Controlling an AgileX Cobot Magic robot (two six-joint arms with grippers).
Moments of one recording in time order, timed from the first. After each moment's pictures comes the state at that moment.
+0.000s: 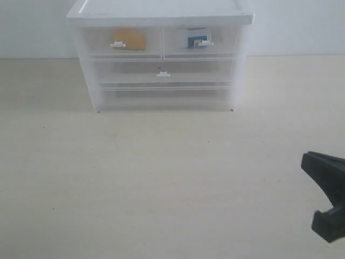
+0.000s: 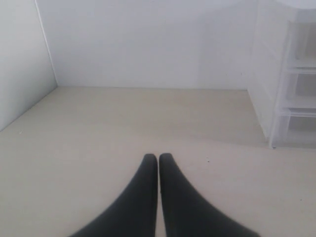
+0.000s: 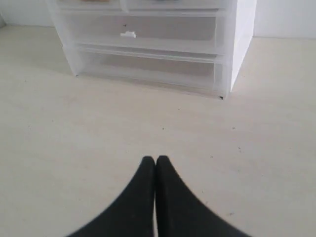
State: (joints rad) left arm 0.23 0.01 0.00 -0.04 0.21 0.04; right arm 0.54 0.62 -0.03 0.13 -0.19 0.04
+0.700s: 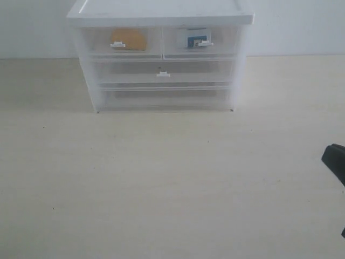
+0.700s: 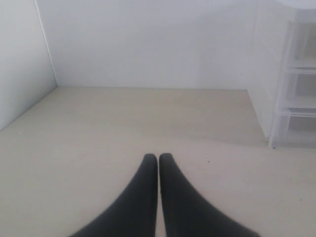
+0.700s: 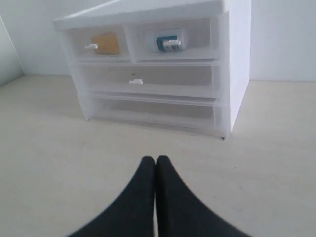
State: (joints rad) left arm 0.23 0.01 0.00 -0.04 0.21 0.04; right arm 0.52 0.36 0.00 0.17 -0.14 0.01
